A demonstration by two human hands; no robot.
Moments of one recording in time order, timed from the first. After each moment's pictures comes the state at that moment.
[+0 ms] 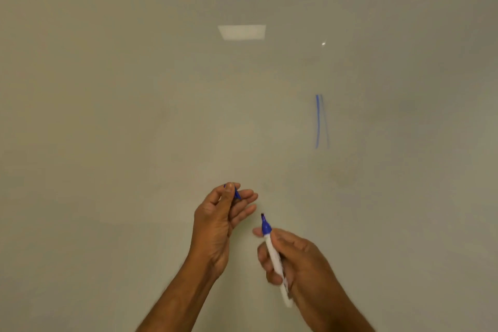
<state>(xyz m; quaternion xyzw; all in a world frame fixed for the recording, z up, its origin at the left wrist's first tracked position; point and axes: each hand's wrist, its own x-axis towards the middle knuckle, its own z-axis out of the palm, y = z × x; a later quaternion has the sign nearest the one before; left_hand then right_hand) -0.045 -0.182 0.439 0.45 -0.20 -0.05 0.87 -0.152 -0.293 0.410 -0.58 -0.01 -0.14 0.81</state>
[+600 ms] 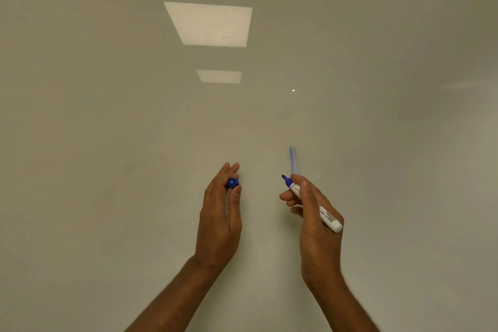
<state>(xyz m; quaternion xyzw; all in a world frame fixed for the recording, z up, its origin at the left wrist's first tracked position) 0.009 -0.248 0.499 0.58 -0.42 0.35 0.60 -0.122 -0.345 0.515 -0.55 -0.03 -0.57 0.61</state>
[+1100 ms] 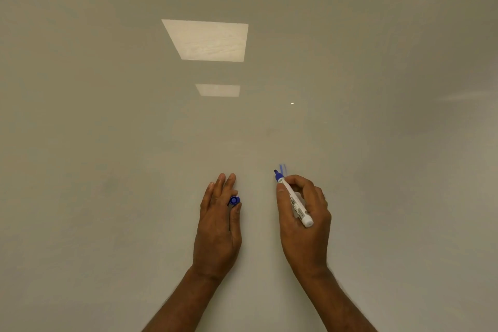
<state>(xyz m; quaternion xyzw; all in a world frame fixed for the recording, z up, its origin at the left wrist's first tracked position) 0.050 -0.291 0.500 0.62 -0.41 0.46 0.48 -0.068 -0.401 0.527 -0.62 -0.04 -0.71 0.33</state>
